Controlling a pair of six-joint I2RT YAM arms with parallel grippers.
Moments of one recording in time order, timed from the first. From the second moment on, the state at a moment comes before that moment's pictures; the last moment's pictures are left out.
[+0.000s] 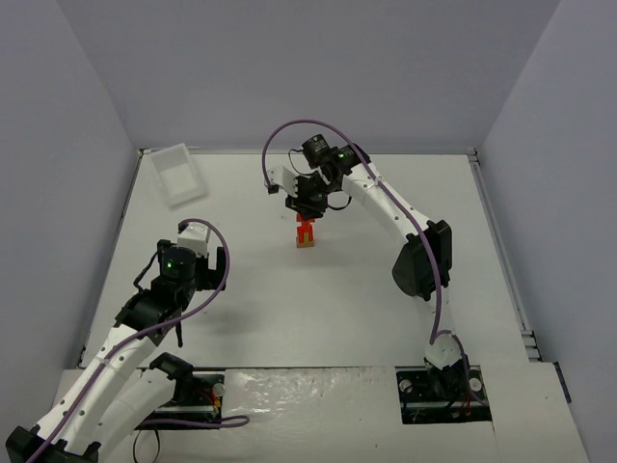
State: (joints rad) left arm -0.41 0.70 0.64 -0.51 -0.32 -0.09; right arm 0.61 2.19 2.19 -1.11 -0.40 -0.91
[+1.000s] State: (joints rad) left arm -0.41 0.70 0.64 -0.51 -0.32 -0.09; right arm 0.61 2.19 2.20 -1.11 -0.39 -0.90
